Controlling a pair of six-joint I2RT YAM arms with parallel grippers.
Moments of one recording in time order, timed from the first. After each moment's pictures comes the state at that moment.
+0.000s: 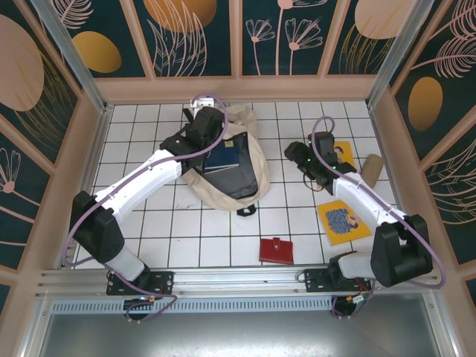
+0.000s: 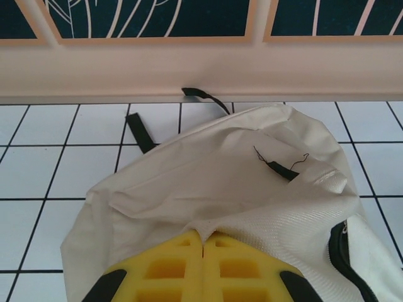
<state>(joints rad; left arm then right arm) -0.67 1.59 1.42 -0.43 -0.56 -0.40 0.29 1.34 0.89 -0.30 0.00 0.87</state>
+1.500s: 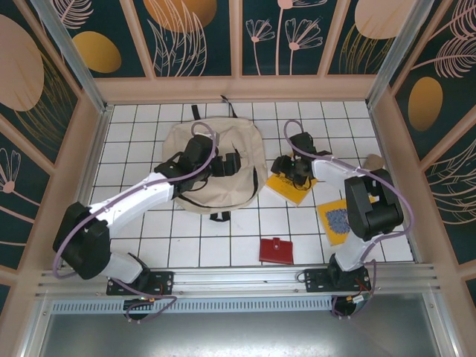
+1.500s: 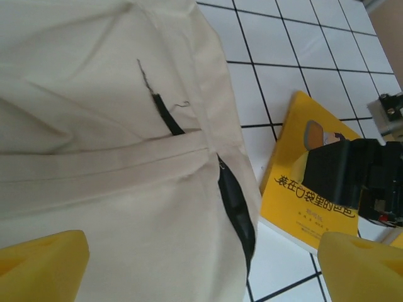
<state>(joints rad) -0.67 1.49 1.05 -0.24 -0.01 -0.62 0.33 1.69 1.01 -0.39 -0.12 0.69</state>
